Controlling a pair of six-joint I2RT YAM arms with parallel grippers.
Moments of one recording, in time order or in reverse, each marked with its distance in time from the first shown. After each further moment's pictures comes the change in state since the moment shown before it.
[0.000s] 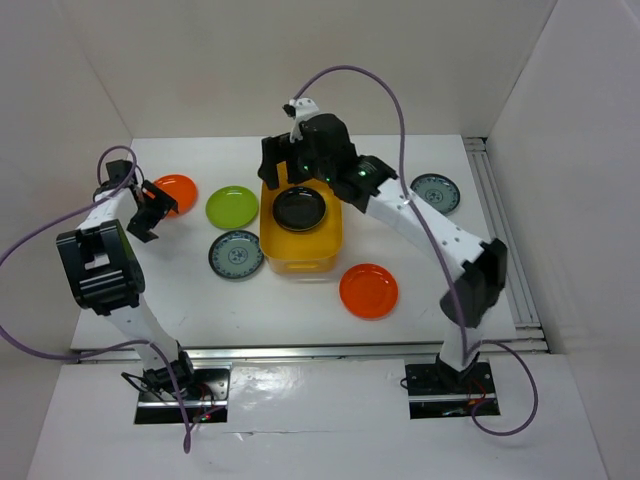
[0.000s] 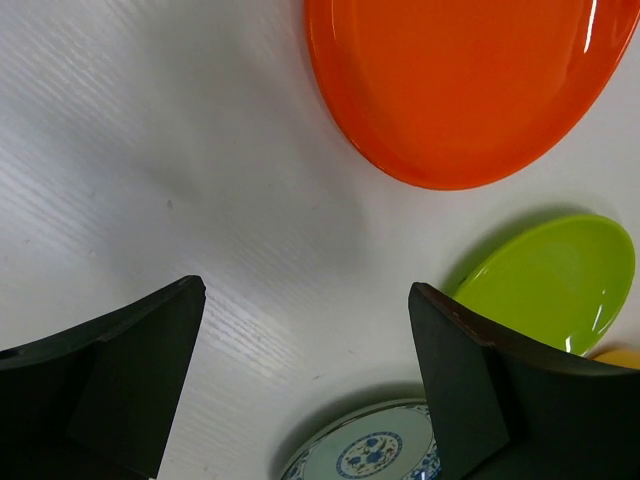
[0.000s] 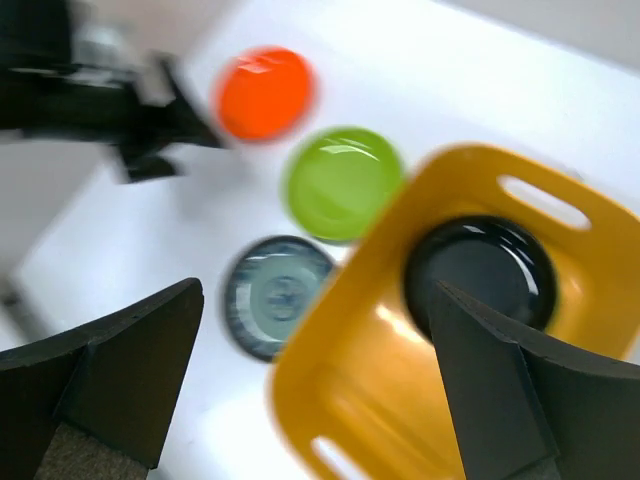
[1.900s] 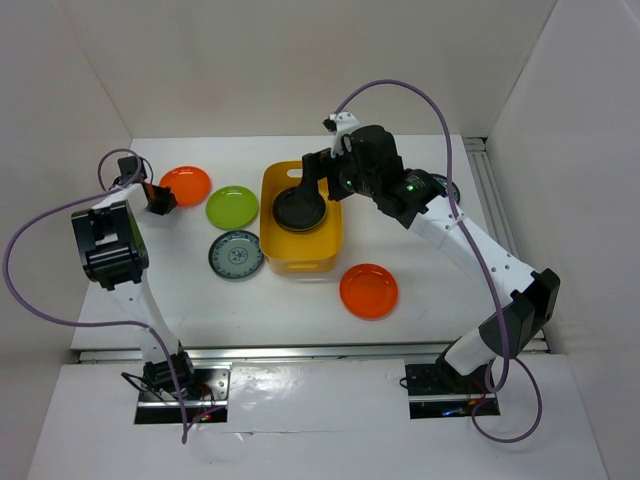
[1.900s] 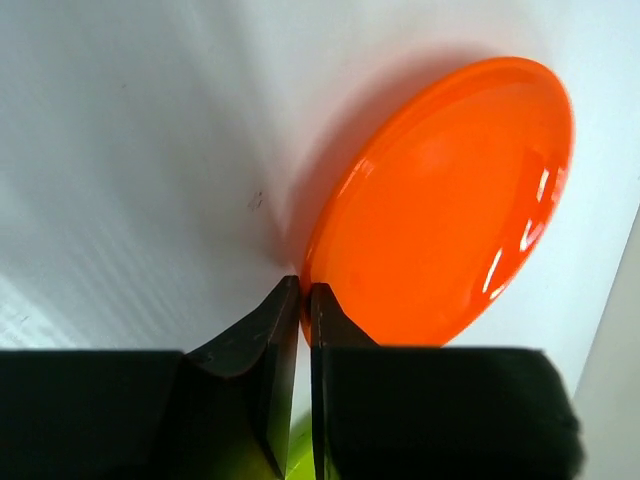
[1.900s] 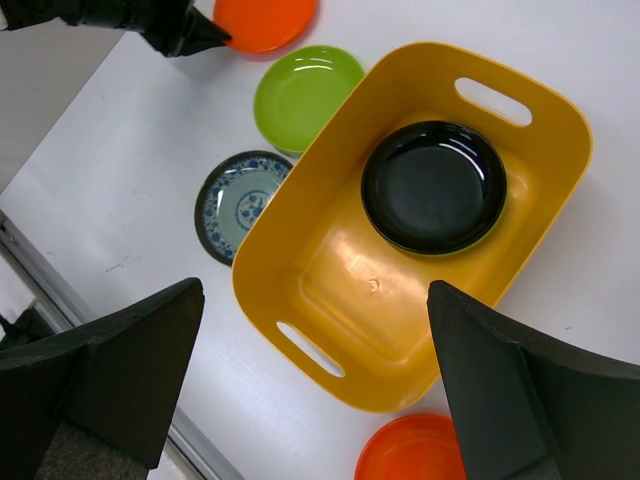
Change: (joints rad) left arm -0.021 0.276 0.151 0.255 0.002 -0.426; right arm -0.061 -0.326 -0.277 -0.094 -0.115 -0.047
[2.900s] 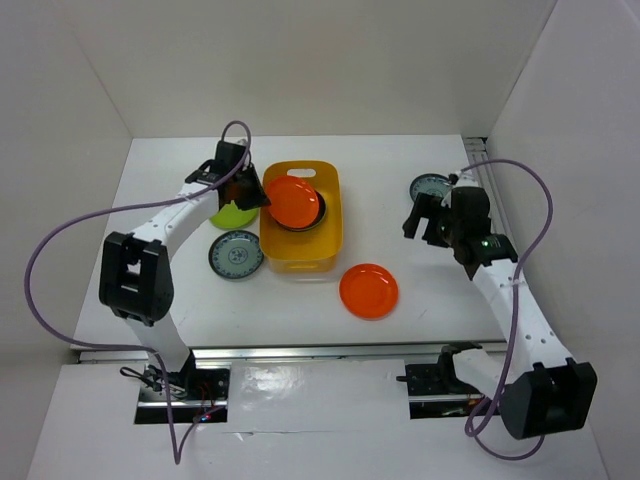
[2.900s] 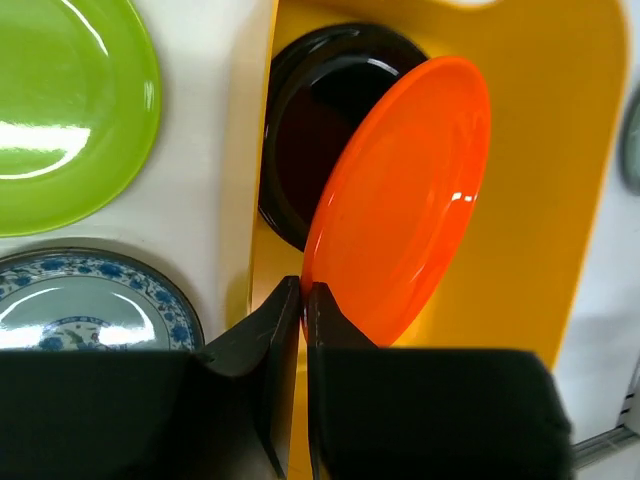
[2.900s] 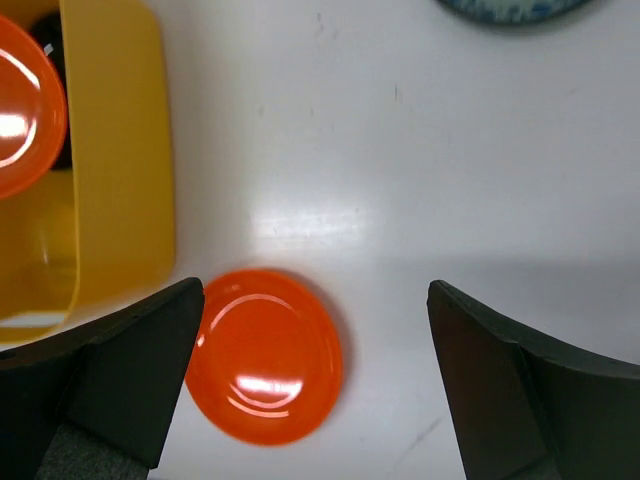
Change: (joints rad) left arm -0.597 -0.391 -0.092 -0.158 0.082 0.460; right arm -0.553 -0.449 -0.657 0.017 0.072 0.118
